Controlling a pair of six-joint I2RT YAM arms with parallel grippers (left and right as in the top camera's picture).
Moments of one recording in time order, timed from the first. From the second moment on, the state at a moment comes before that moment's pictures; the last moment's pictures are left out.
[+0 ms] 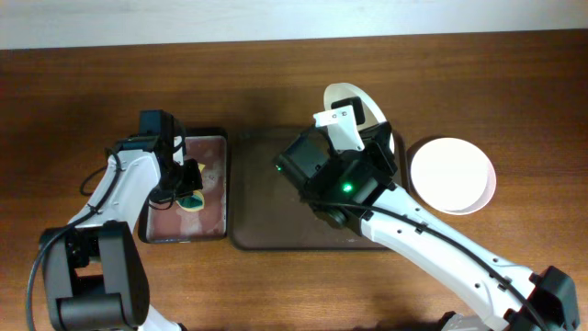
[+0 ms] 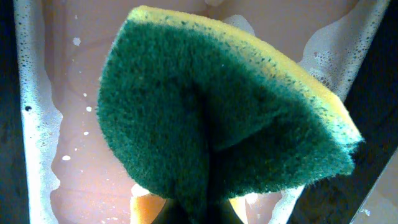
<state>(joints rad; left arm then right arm) 0.04 1.78 1.16 -0.83 0.04 -0.20 0.80 1.58 1.37 -0.95 1.28 0.31</state>
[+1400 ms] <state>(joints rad) 0.04 1.78 1.16 -0.72 0.08 -0.13 -0.24 1.65 1.15 -0.81 -0.21 0.28</state>
